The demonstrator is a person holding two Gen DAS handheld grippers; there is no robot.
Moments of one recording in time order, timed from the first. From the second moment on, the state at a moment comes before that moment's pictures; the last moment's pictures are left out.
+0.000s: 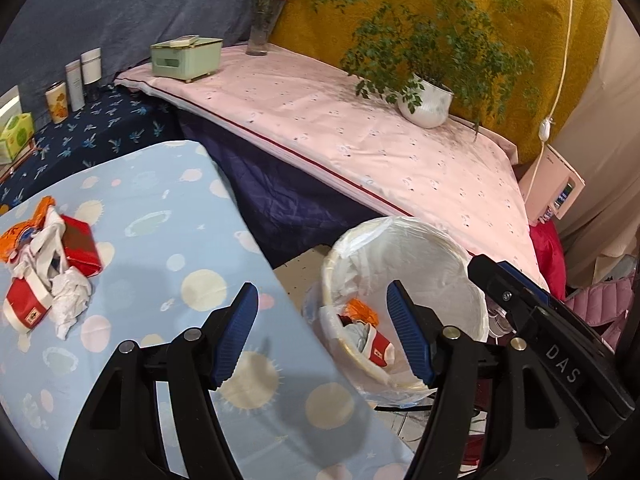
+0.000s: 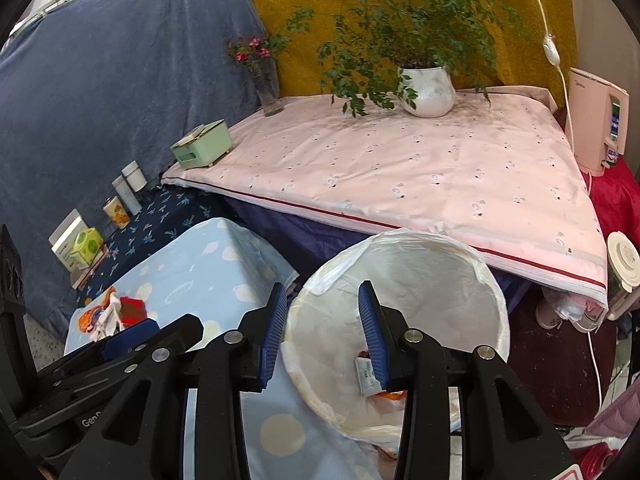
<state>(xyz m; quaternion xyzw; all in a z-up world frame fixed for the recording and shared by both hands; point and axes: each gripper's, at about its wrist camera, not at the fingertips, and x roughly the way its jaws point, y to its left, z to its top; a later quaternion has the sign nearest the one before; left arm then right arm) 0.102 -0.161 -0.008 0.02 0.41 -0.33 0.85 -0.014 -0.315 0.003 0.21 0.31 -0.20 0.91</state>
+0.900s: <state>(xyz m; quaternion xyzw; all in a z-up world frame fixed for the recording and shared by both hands) 0.163 0.052 -0.038 -0.04 0.42 -0.16 0.90 0.066 -0.153 -0.008 0.14 0.36 -0.08 0.92</state>
